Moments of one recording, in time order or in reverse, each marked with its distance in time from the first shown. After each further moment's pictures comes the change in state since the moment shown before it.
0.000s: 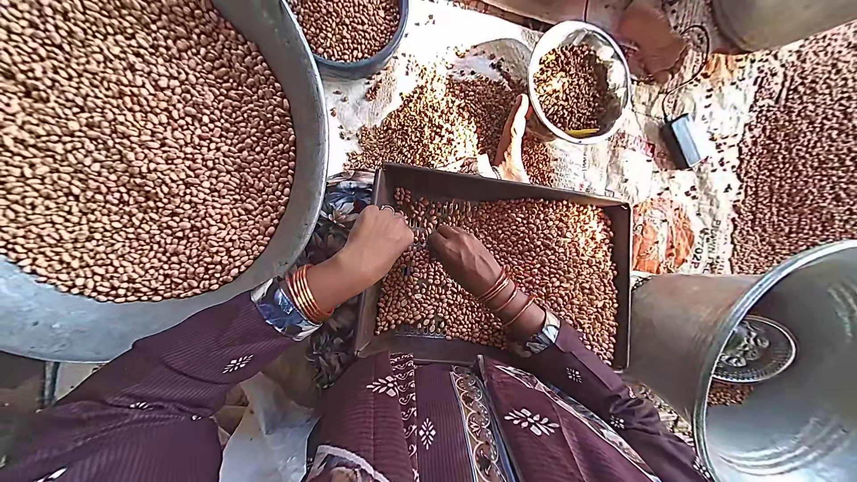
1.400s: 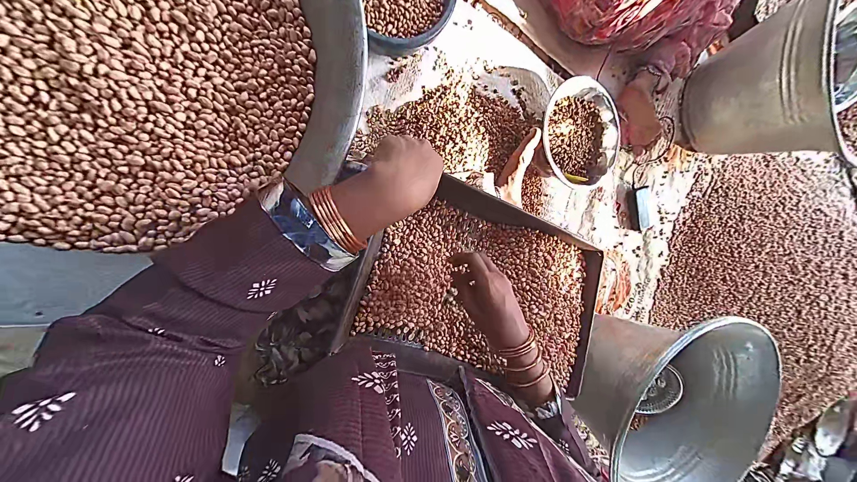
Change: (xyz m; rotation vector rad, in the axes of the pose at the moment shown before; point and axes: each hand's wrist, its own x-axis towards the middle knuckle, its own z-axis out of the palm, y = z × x) left_hand 0.043 -0.041 -0.056 -0.447 -0.025 -0.269; right_hand -0.046 -0.013 -0.037 0.192 -0.008 0.225
